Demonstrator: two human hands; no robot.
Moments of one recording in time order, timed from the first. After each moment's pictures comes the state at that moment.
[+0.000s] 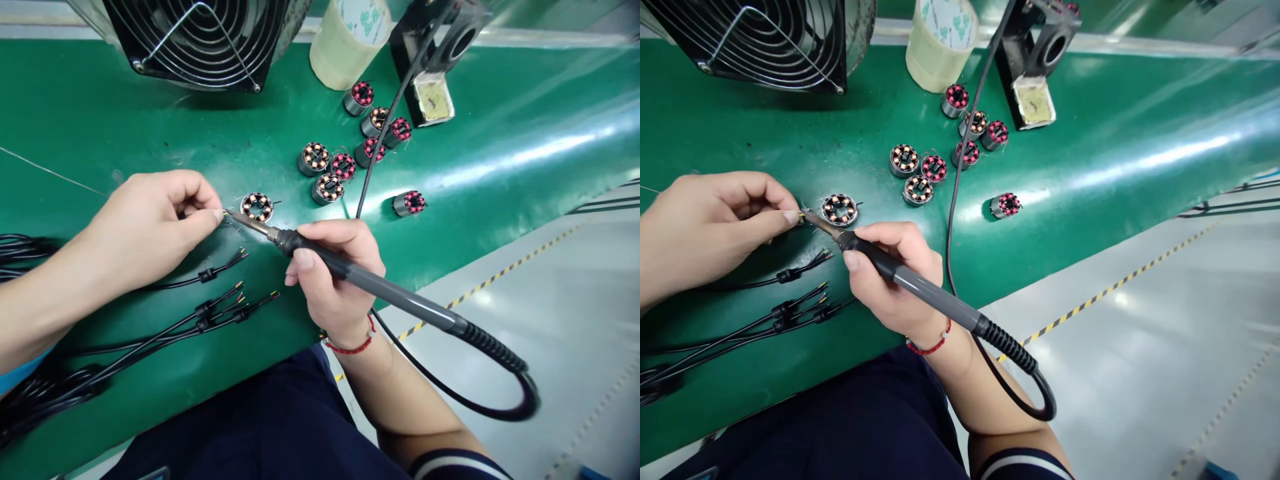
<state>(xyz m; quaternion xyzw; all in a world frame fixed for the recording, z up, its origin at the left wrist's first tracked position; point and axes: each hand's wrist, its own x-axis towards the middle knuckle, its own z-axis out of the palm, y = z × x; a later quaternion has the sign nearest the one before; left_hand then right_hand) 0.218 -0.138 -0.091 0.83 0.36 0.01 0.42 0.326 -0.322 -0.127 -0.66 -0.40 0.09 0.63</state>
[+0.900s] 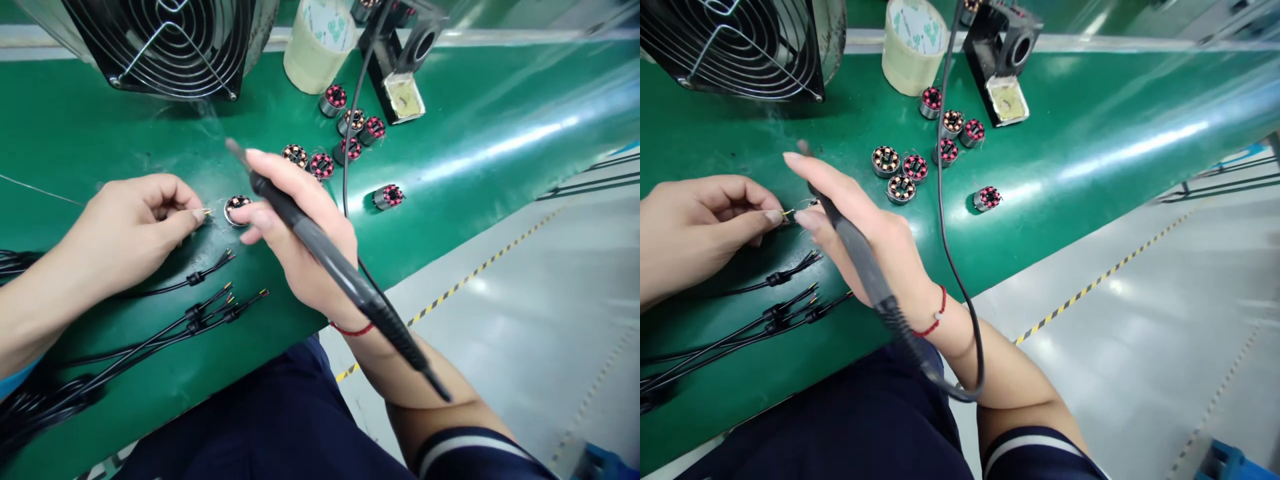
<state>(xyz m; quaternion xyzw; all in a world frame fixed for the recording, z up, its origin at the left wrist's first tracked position) 0.220 -0.136 -0.086 0.82 0.40 -0.01 0.41 0.346 -0.305 -0.100 -0.66 -0.46 0.21 0.56</state>
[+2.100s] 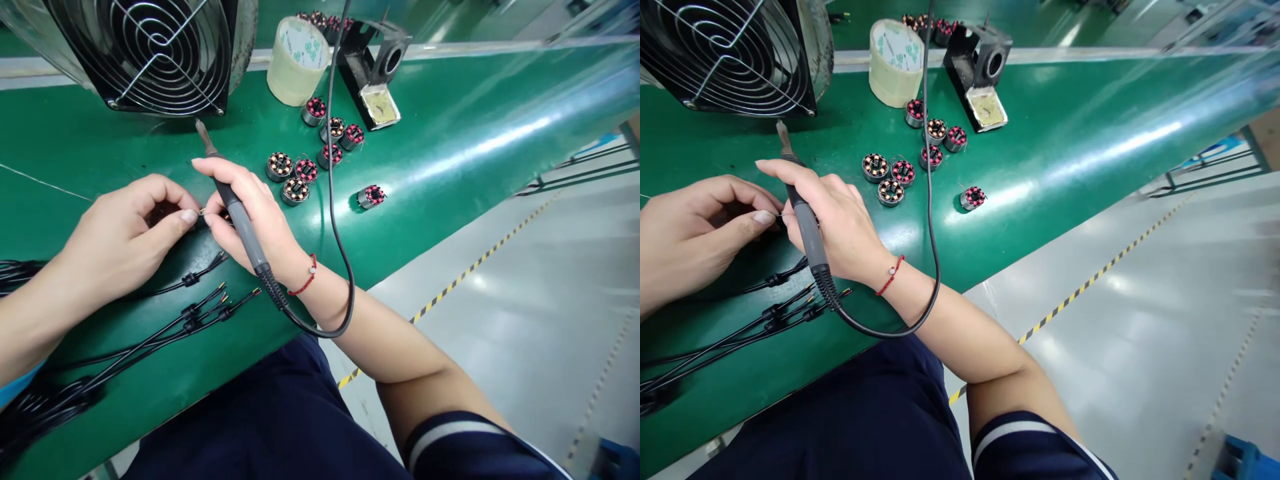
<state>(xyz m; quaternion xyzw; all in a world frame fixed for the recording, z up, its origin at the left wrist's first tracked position) 0.211 -0.134 -0.095 0.87 0.32 0.08 0.37 0.348 -0.256 -0.139 -0.70 -0.55 0.06 0.44</state>
